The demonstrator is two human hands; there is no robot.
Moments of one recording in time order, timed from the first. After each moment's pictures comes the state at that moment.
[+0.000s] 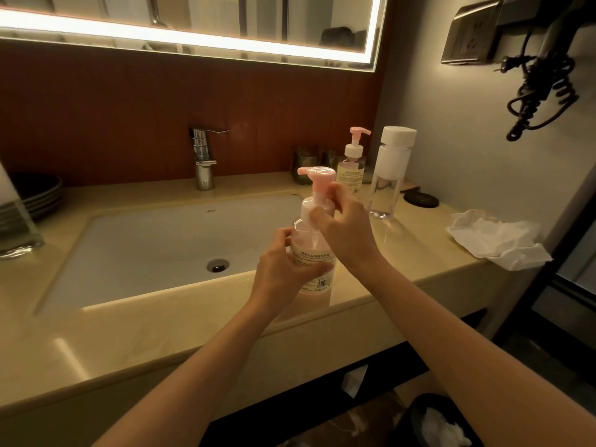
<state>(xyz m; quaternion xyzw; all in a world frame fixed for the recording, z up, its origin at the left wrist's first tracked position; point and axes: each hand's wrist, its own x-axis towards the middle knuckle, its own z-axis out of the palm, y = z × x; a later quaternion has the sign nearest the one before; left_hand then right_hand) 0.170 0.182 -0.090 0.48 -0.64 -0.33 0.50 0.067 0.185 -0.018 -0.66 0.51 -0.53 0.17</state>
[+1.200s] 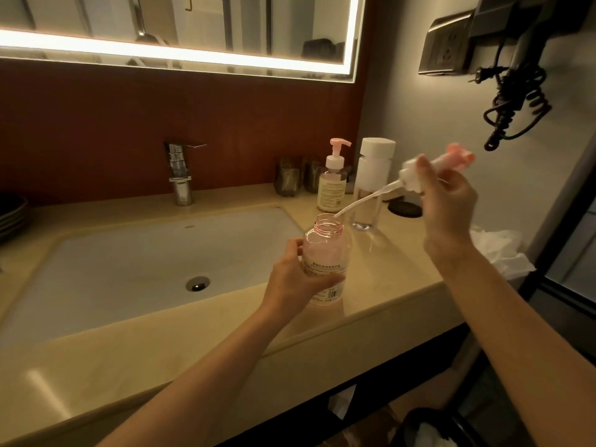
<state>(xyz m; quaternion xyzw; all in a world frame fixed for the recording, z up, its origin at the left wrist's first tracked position) 0.119 0.153 -0.086 0.46 -0.66 -0.36 0.48 -0.064 0.163 0.022 -0.41 0.51 -0.74 0.16</state>
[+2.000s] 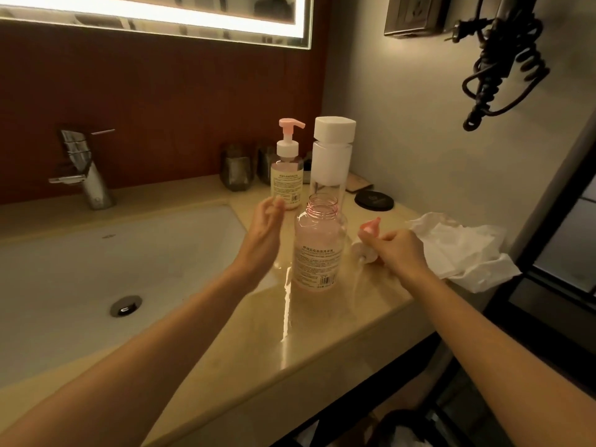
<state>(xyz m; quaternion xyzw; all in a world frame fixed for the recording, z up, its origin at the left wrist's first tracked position) 0.048 0.051 -0.065 0.40 -0.64 -0.44 0.48 -0.158 0.070 -0.078 -0.46 0.75 -0.43 0.21</state>
